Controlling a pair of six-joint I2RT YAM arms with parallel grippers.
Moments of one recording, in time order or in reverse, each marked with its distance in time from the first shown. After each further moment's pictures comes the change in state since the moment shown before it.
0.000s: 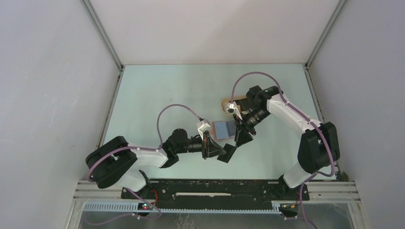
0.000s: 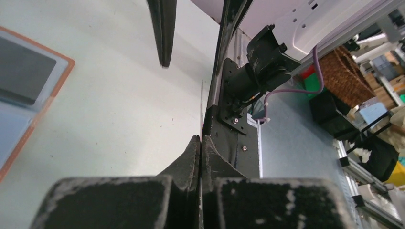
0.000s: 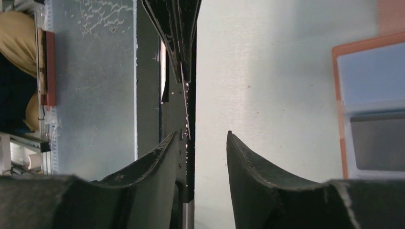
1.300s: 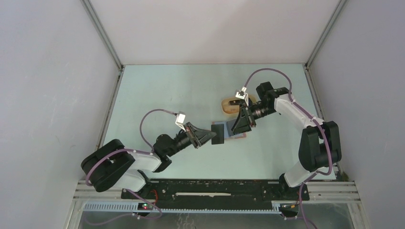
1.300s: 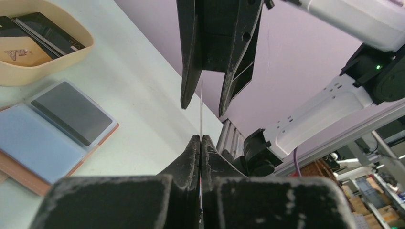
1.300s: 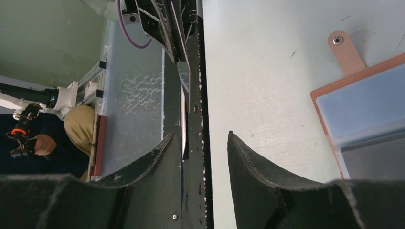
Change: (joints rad) left arm 0.093 -0.053 -0.186 0.426 -0.315 -0.298; right arm -0.148 -0.004 -0.057 0.233 -0.299 0.275
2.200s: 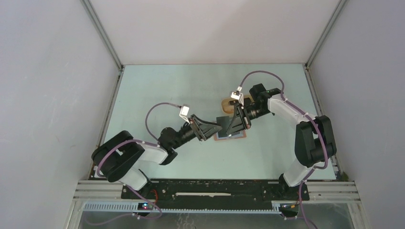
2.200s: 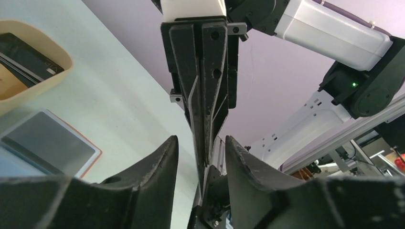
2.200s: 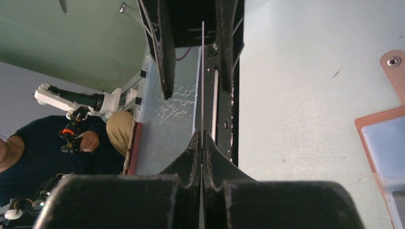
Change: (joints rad) left arm 0.014 0.144 0.135 0.082 0.024 -0.077; right arm 0.053 0.063 -0.023 0.099 -0.163 0.141
